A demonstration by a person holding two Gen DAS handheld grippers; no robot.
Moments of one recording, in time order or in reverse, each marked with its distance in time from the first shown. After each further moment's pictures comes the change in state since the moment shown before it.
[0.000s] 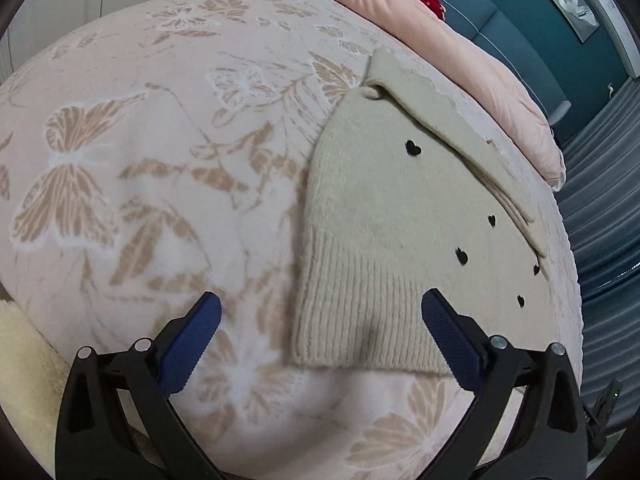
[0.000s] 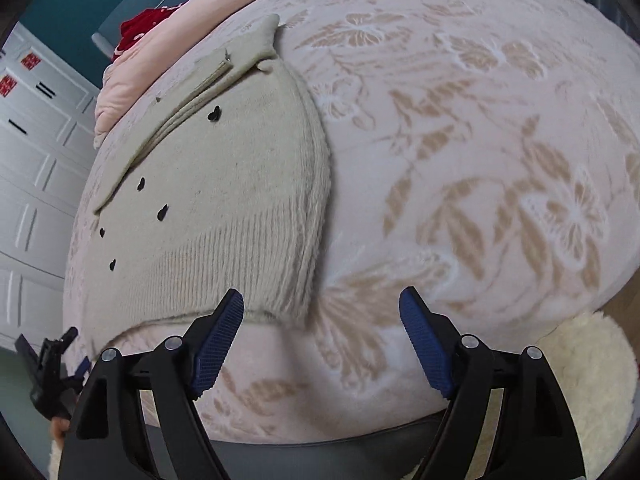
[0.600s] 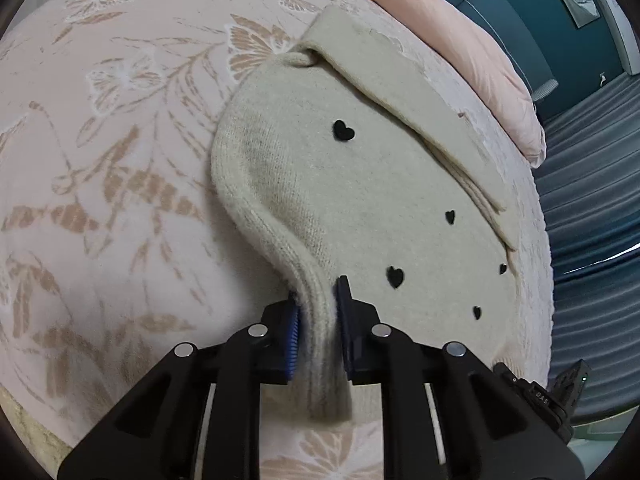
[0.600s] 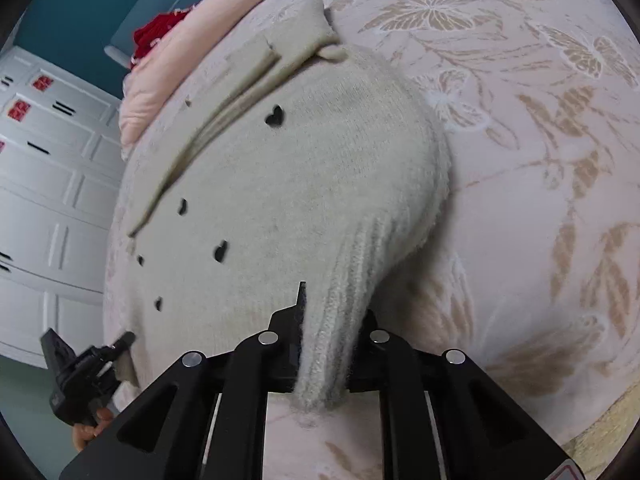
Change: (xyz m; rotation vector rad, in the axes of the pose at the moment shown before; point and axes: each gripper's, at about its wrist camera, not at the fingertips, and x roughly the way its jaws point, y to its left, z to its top) left arm 0.034 -0.059 0.049 -0.011 0.168 -0.121; right arm 0.038 0.062 0.043 0.055 0.015 0.179
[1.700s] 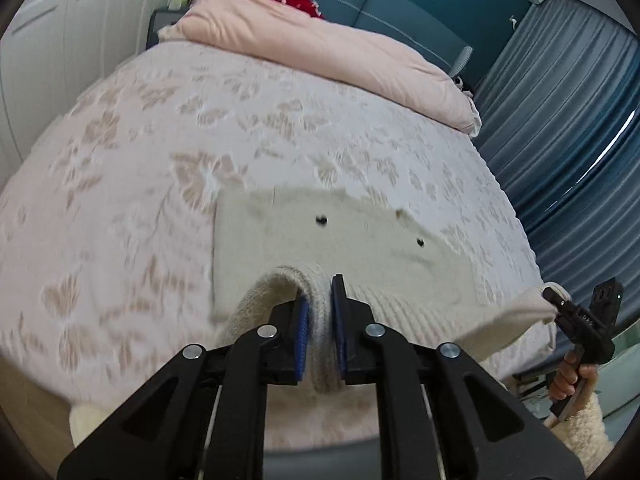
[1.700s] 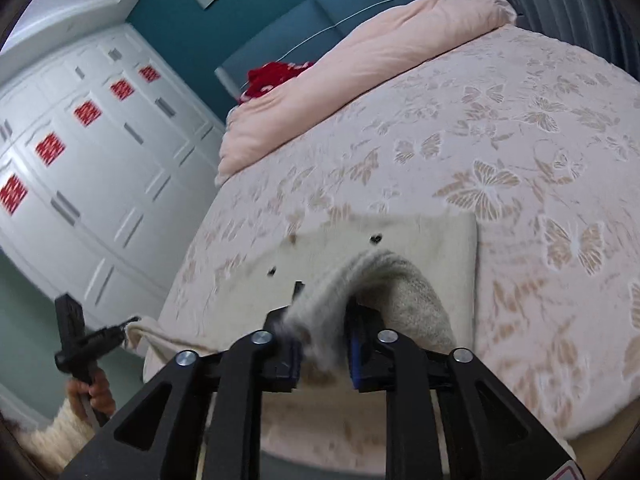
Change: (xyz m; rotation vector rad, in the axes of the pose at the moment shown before) left arm -0.125 -0.078 0.014 0.373 -0.165 -0.030; right arm -0.152 0.021 0.059 -0.254 -0.227 0.183
